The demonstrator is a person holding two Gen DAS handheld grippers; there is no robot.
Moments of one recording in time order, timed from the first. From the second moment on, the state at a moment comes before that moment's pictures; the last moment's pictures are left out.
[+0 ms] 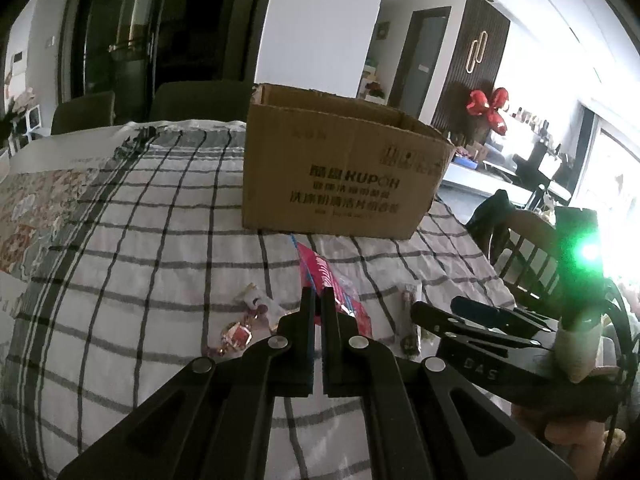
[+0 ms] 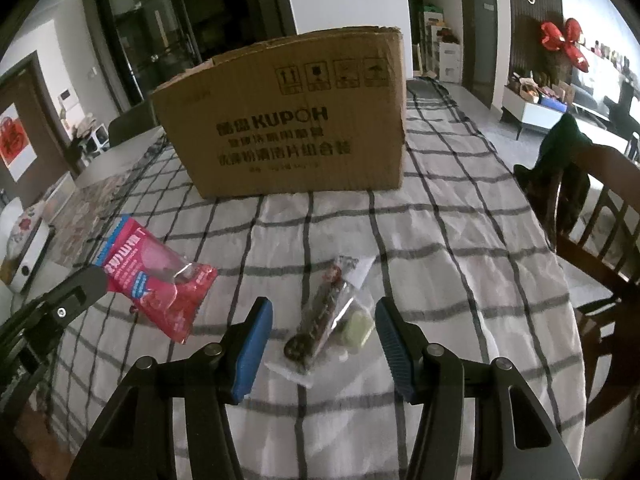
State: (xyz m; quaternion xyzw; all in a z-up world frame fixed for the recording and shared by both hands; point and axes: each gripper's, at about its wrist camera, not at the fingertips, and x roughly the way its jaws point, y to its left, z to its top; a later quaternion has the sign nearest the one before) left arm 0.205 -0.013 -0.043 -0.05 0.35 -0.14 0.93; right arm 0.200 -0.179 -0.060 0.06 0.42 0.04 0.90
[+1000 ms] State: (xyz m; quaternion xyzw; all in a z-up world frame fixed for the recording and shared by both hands) left arm 0.234 -0.026 -0.054 -0.03 0.35 -0.15 0.92; right arm 0.236 -0.176 -0.085 0.05 0.44 0.03 0.90
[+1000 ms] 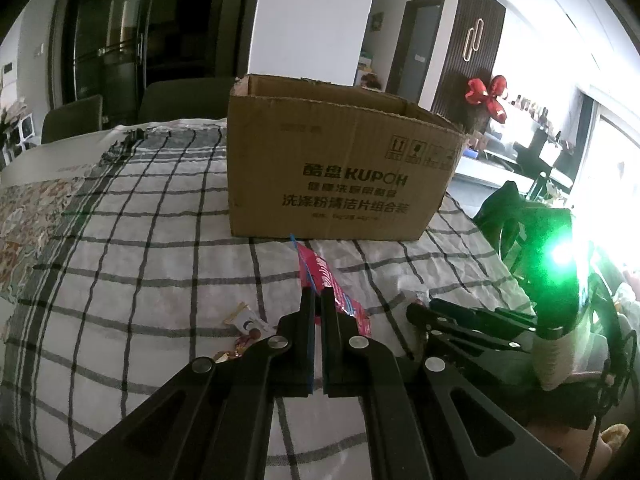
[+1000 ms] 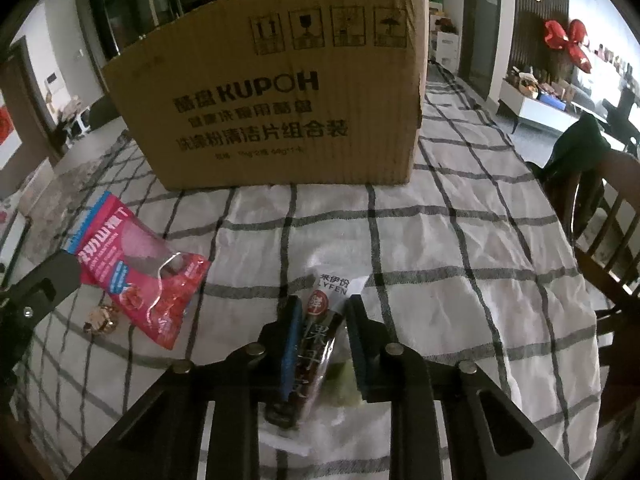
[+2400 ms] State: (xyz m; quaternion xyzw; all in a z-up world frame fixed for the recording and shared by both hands) left arm 0.243 -0.033 0.060 -0.01 0.22 -0.16 0.96; right arm 0.216 -0.195 0.071 0.09 0.25 0.07 0.96
